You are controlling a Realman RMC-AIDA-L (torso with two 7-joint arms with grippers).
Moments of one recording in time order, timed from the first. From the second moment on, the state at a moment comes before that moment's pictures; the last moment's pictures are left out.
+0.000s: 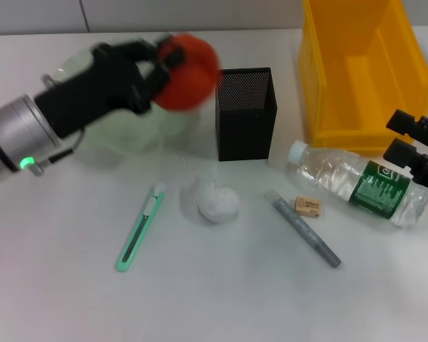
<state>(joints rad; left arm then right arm) -0.50 -2.08 1.05 0.44 1.20 1.40 -0.92 0.28 2.06 -0.57 -0.52 -1.66 -1.92 1.35</state>
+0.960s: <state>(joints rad) -0.52 -2.08 1.04 0.30 0.94 1.01 -0.67 0.32 2.06 -0.57 -0.47 -1.67 -1.89 1.35</state>
